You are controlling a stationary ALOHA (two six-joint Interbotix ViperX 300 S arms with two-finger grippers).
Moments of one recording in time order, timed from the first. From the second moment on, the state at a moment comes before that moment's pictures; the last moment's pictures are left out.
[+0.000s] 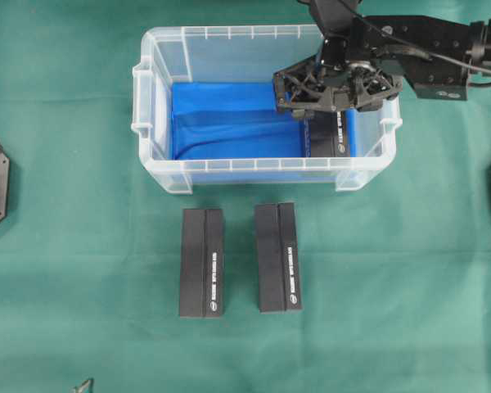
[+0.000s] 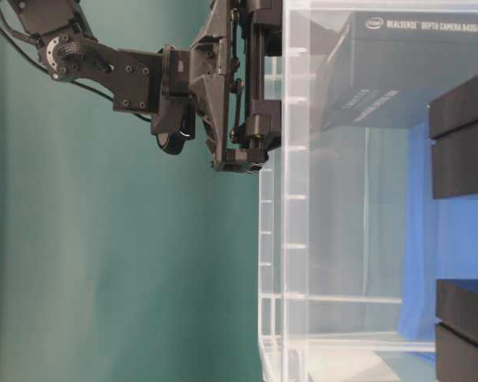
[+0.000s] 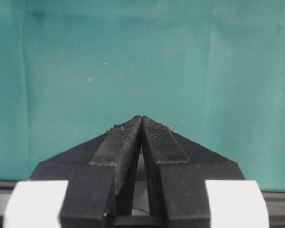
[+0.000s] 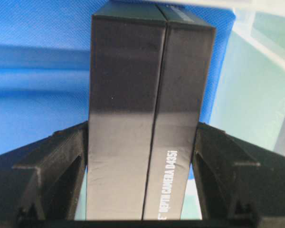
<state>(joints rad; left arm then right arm) -0.04 -0.79 0.53 0.03 1.38 -0.12 -0.24 0.10 0.25 -0.08 1.07 1.42</state>
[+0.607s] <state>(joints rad) -0.05 -0.79 0.53 0.03 1.38 -0.12 -0.24 0.11 0.23 -0.09 1.09 1.42</state>
